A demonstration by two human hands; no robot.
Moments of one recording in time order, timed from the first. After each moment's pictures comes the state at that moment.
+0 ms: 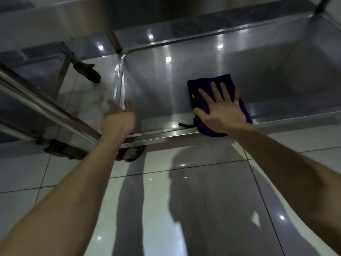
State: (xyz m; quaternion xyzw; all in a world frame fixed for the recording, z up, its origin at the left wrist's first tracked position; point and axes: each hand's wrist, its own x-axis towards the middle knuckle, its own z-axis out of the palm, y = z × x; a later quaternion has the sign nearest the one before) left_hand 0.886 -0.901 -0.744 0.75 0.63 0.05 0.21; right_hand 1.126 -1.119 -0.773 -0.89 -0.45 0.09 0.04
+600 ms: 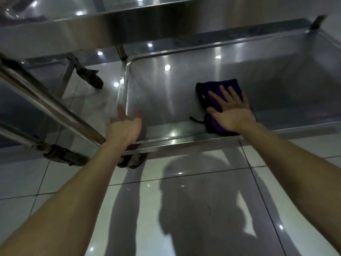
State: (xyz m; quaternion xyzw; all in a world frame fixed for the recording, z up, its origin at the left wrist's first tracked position) left_hand 0.874 -0.904 -0.731 0.80 0.56 -0.01 0.23; right_hand 1.160 -1.112 -0.769 -0.90 -0.42 0.10 0.05
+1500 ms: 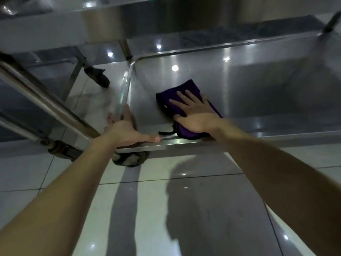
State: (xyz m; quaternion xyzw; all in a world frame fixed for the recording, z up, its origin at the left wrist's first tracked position) left_hand 0.857 -0.897 -0.723 0.83 0.49 -0.14 0.23; right_hand 1.101 -1.031 -0.765 -0.79 -0.60 0.13 0.06
